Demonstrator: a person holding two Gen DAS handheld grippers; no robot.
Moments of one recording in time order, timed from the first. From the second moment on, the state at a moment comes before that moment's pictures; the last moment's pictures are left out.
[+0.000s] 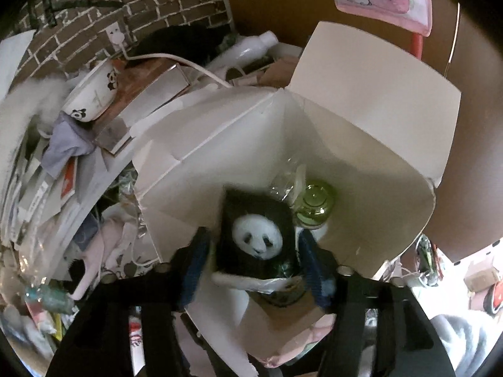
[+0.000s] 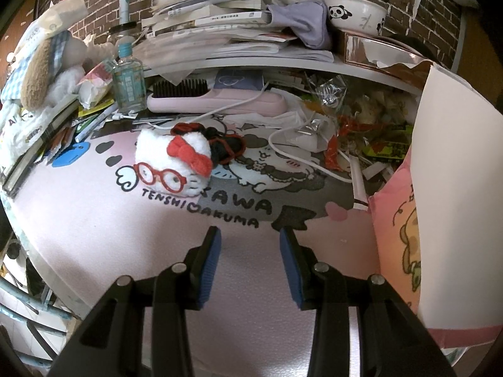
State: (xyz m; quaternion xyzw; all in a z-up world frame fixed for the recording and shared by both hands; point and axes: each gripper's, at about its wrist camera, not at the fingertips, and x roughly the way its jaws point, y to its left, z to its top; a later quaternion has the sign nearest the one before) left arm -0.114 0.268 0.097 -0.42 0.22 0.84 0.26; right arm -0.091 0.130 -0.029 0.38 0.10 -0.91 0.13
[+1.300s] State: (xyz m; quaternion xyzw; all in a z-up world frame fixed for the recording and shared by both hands) left arm -0.066 0.011 0.117 -0.31 0.05 0.95 0.00; right arm -0.088 0.138 -0.026 0.38 0.04 -0.91 0.16
